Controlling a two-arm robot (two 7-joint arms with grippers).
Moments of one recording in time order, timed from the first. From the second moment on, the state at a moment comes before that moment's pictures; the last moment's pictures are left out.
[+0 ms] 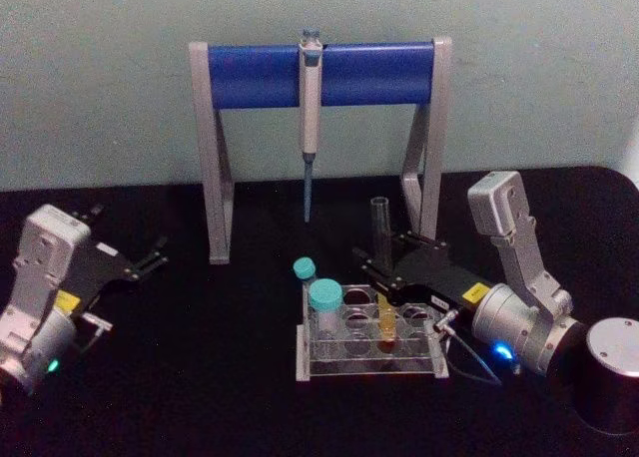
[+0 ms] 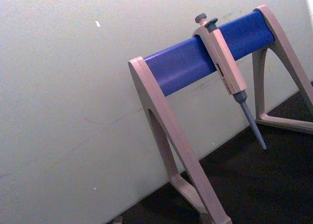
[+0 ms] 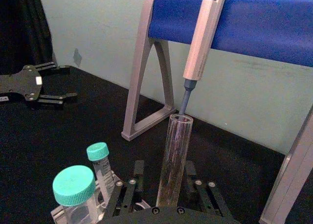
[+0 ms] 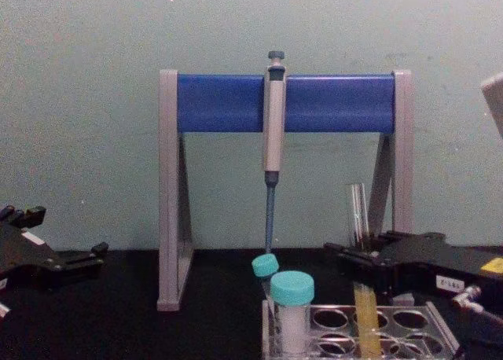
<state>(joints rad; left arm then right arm) -0.20 0.60 0.45 -1.41 -0.25 -0.12 0.03 0.25 0.39 -0.44 -1.46 0.36 0.09 0.38</state>
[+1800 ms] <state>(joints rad) -0.20 0.60 0.45 -1.41 -0.25 -0.12 0.03 0.15 0.37 -0.33 -1.50 0.43 -0.15 0.46</state>
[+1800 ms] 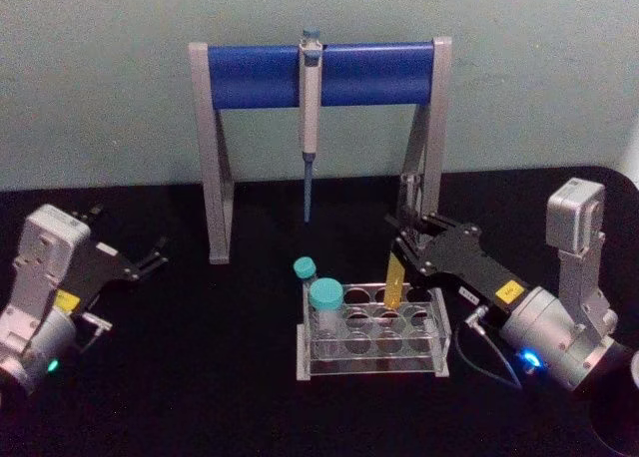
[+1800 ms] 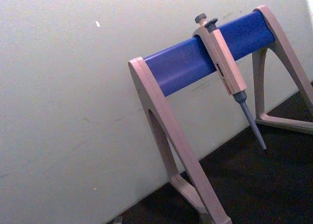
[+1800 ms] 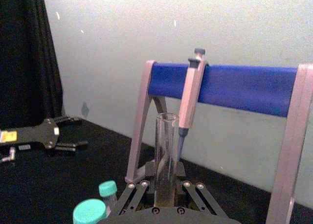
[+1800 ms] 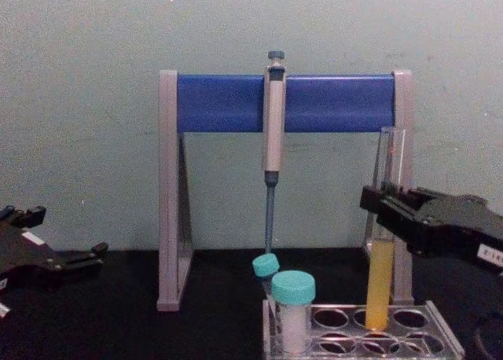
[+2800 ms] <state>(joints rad) -0.20 0.60 0.45 -1.41 -0.25 -0.12 0.03 0.19 0.35 -0.31 -1.51 0.42 -0.21 0.45</state>
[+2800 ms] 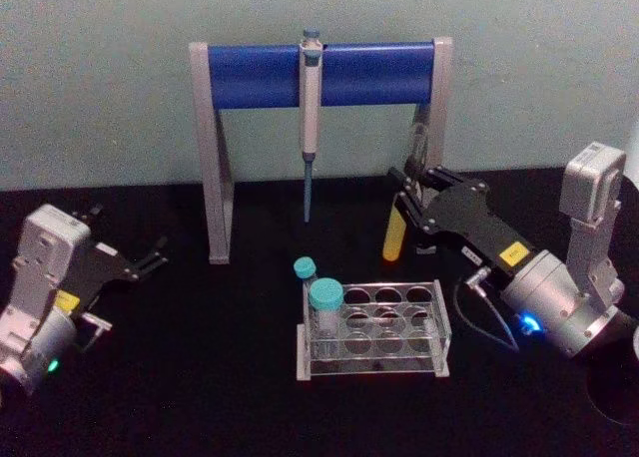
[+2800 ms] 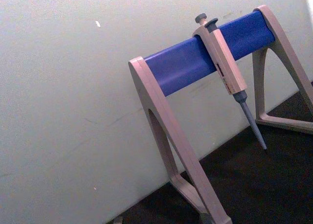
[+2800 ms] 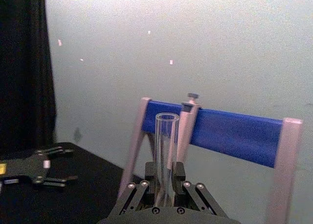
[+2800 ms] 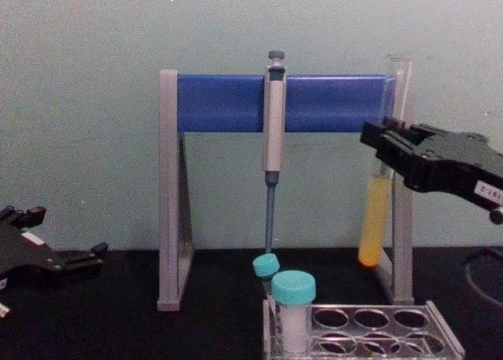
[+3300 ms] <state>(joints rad) -0.20 0.60 0.45 -1.41 -0.25 -0.12 0.03 0.12 0.40 -0.26 -1.60 0.36 -0.15 0.40</state>
